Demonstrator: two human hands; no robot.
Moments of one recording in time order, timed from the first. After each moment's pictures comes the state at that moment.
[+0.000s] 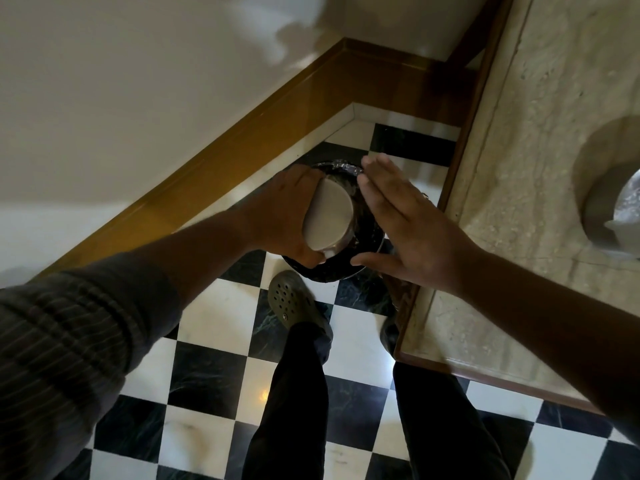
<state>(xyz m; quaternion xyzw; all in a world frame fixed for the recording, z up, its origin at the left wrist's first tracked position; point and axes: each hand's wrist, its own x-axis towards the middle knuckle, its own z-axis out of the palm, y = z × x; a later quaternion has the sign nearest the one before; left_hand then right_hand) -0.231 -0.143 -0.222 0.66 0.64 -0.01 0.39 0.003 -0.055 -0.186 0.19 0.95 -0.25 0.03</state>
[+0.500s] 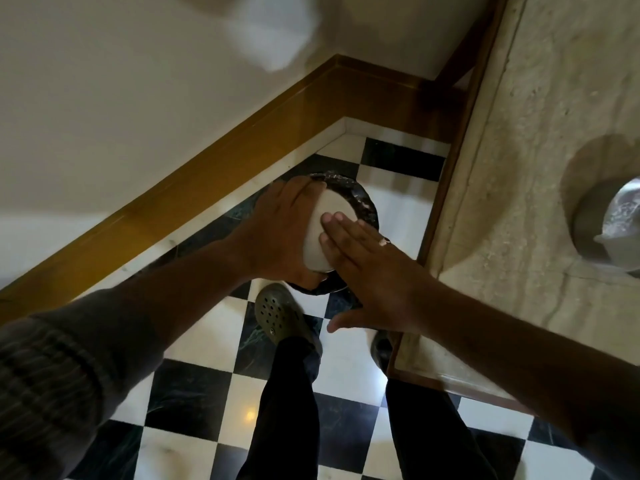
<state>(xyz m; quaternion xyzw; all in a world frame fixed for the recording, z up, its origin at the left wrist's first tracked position) -0.213 -0.161 -0.232 0.72 0.64 0.09 0.24 0.000 -0.097 -0.200 0.11 0.96 -0.21 0.17</state>
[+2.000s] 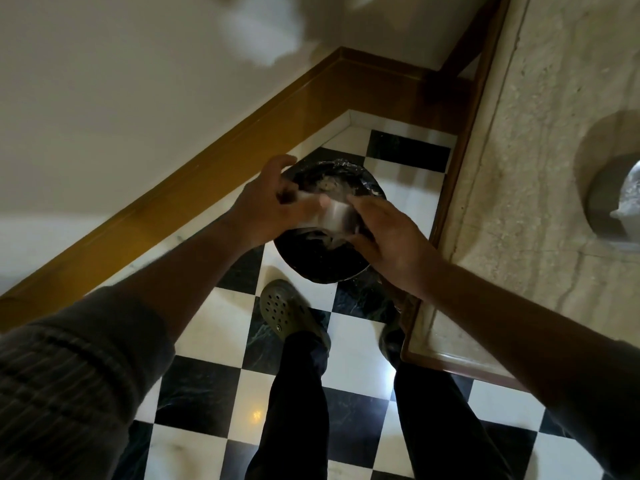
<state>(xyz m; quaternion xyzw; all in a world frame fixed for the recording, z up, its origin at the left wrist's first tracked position) -0.231 -0.159 -0.206 0.34 0.74 0.24 0.54 -0.016 -0.093 -0.208 0.33 0.85 -0.40 0.02</state>
